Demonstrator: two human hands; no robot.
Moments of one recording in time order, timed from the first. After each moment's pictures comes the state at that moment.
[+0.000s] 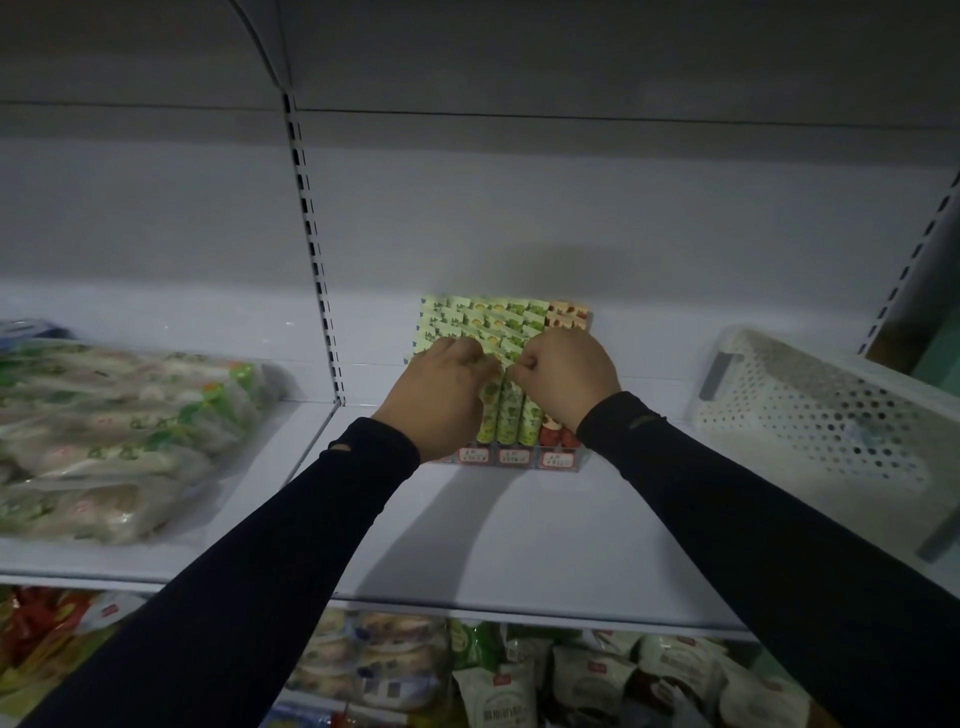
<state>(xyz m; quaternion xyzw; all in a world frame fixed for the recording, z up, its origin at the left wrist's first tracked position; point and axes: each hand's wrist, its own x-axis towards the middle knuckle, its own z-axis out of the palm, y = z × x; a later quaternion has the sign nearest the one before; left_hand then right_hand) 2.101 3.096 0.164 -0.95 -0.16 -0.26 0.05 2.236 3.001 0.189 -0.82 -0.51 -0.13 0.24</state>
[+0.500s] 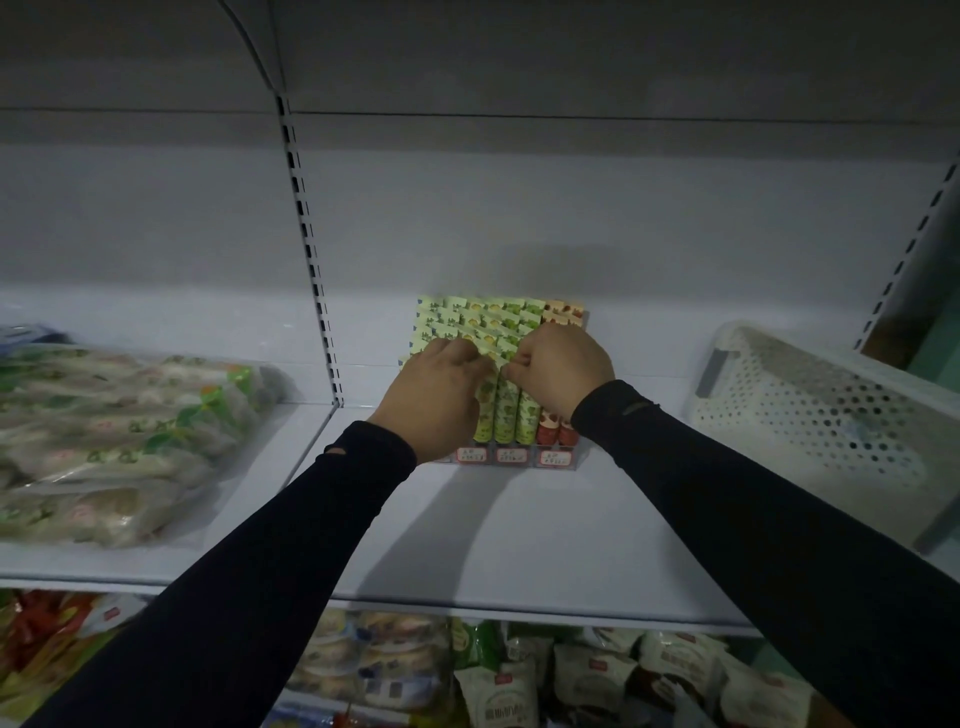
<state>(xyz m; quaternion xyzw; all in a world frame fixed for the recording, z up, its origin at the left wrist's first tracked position) 2.098 3.092 0.166 -0.95 -0.17 -0.27 0.04 2.237 3.003 0.194 -0.83 -0.50 -0.09 0.23</state>
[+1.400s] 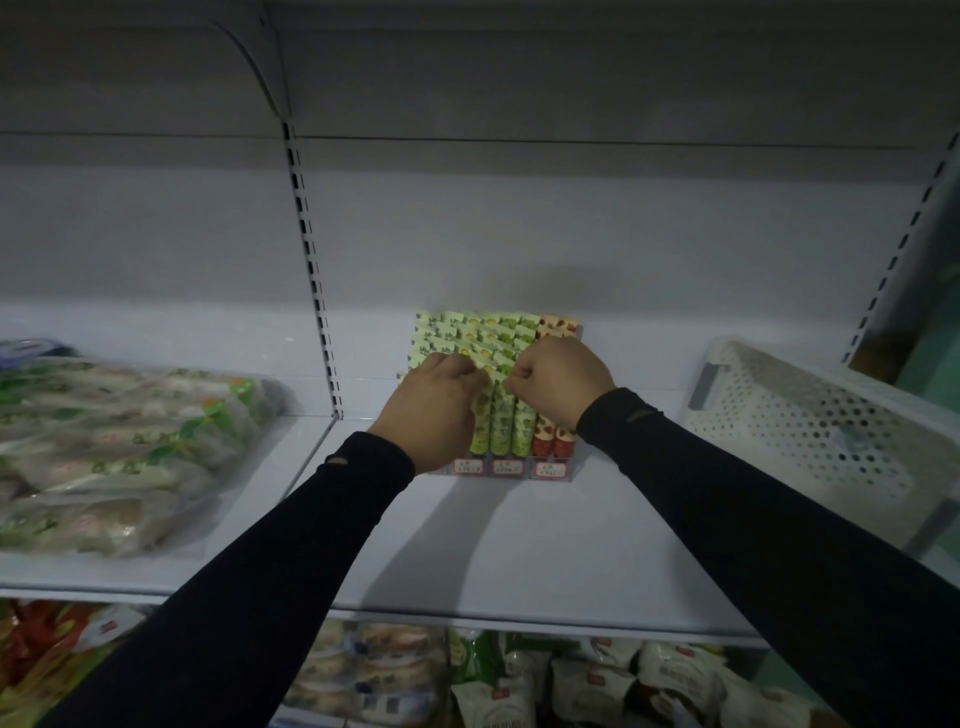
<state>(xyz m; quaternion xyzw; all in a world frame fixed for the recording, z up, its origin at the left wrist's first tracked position) 2.096 3.088 0.168 -0.95 -0.17 -0.28 0.05 2.244 2.996 0.199 -0.81 -0.54 -0.08 0.21</state>
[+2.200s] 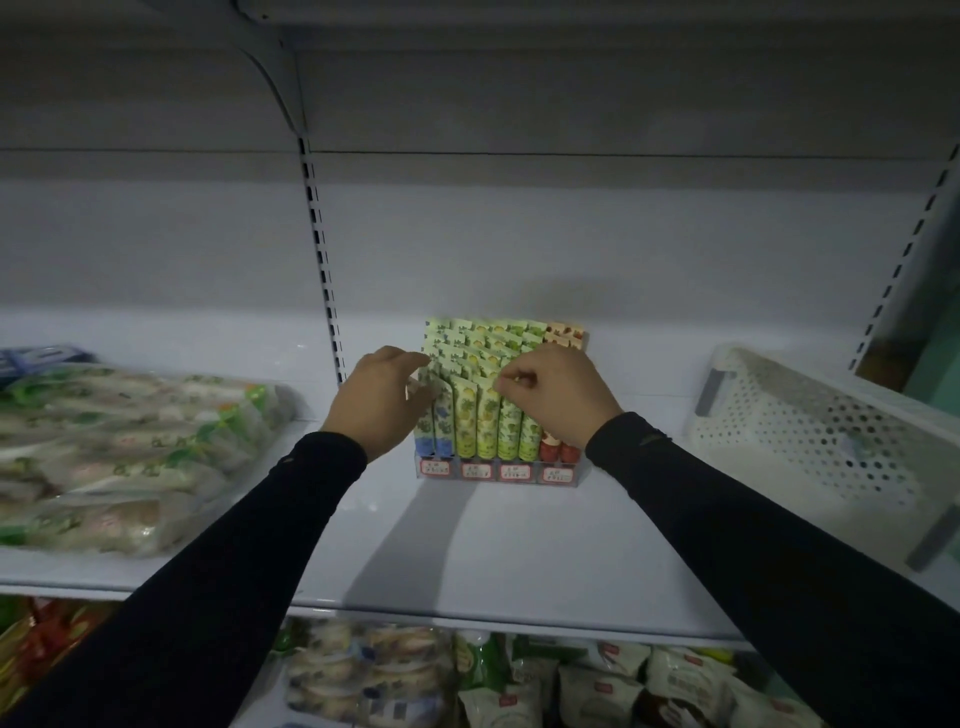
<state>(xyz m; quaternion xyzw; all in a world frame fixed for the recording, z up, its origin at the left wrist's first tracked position) 2.060 3.129 0.172 -0.90 -0.29 -0.32 -0.07 2.231 2.987 0.192 -0.73 -0.59 -0.08 0.33</state>
